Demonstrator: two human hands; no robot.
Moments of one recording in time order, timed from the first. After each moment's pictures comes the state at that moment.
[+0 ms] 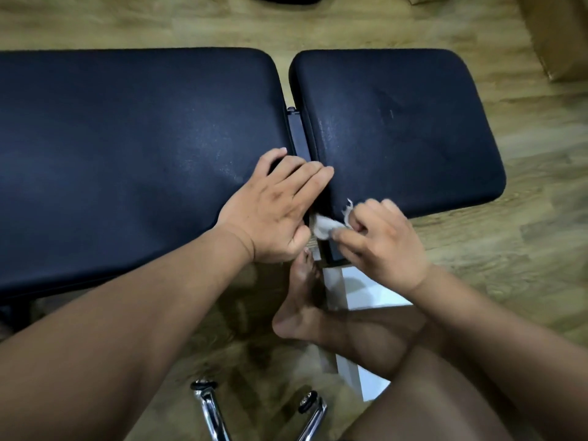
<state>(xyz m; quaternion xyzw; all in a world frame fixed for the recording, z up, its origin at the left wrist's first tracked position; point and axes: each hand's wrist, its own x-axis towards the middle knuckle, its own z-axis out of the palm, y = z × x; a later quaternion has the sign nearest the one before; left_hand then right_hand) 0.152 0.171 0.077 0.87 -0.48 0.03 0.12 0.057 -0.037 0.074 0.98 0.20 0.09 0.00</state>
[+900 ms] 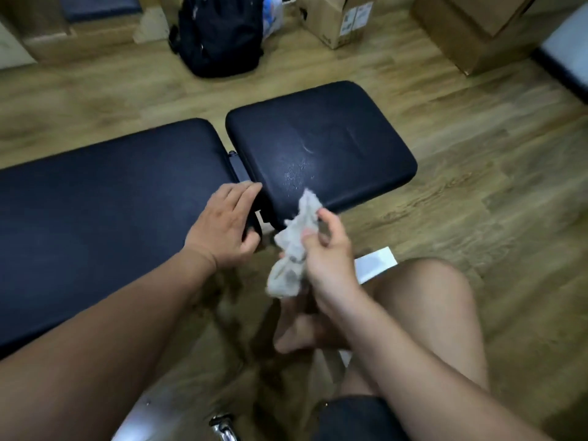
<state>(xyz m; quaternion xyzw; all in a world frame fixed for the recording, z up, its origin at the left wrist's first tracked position) 0.146 0.170 0.086 0.88 -0.44 -0.03 0.16 0.012 0.048 0.128 0.62 -0.41 0.10 -0.66</state>
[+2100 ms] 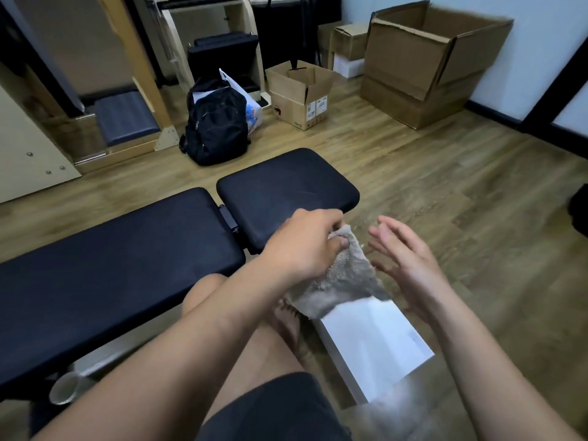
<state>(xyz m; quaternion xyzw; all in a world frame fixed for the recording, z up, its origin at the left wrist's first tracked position) -0.026 0.078 0.270 0.84 -0.45 -0.12 0.27 -0.150 -0.059 0.216 0.63 -0.29 0.17 -0.70</state>
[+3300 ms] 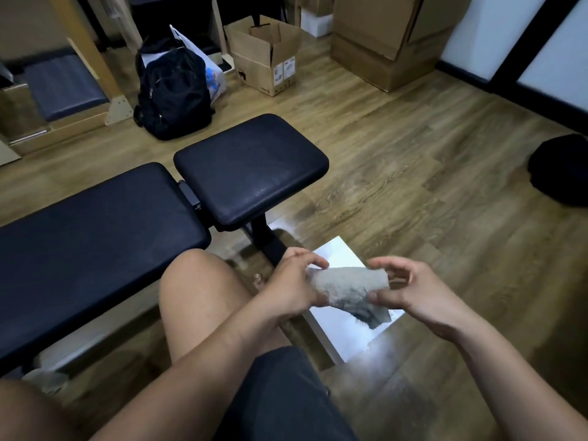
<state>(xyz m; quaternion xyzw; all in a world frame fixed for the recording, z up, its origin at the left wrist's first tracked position) -0.074 0.075 0.144 0.79 -0.33 -0.37 0.36 -0.238 -0.080 0.168 0.71 -0.35 0.02 -0.61</state>
